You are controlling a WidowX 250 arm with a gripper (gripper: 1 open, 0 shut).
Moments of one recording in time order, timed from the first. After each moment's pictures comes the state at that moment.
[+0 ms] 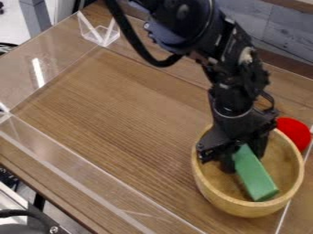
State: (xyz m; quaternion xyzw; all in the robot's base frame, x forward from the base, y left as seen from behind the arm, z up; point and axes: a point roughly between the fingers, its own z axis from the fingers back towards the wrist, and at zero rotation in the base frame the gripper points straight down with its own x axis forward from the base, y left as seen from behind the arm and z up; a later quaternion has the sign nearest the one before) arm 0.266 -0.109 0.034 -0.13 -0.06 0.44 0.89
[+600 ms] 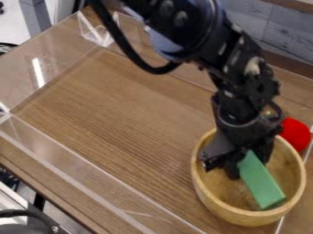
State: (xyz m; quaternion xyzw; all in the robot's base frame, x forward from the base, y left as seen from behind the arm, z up) arm 0.258 -0.111 0.043 -0.14 -0.07 0.46 0.88
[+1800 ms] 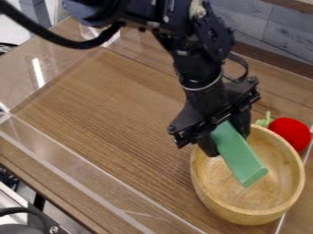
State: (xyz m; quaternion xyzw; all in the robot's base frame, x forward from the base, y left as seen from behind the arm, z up) arm 0.239 -0.088 0.088 -0.19 -0.07 0.45 0.87
